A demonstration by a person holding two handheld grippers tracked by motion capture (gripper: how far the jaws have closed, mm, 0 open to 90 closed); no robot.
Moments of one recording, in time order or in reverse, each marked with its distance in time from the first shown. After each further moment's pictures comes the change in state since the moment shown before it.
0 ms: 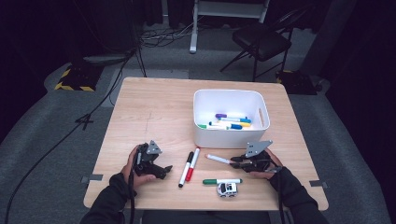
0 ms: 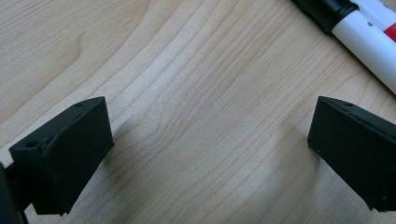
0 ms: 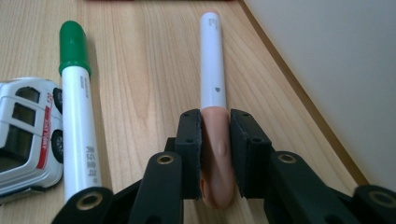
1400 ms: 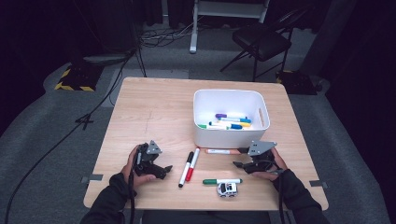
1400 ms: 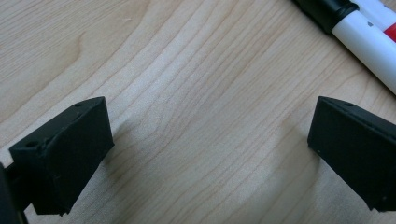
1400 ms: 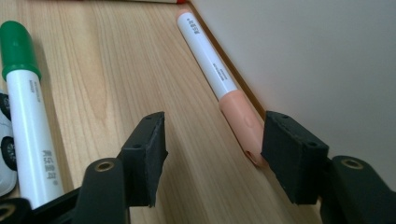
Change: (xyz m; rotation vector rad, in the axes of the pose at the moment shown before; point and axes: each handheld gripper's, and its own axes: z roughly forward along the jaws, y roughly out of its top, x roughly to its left) left arm 0.000 0.000 0.000 0.000 0.000 -0.001; right arm 0.004 0.003 -0.012 0.003 -0.190 -0.005
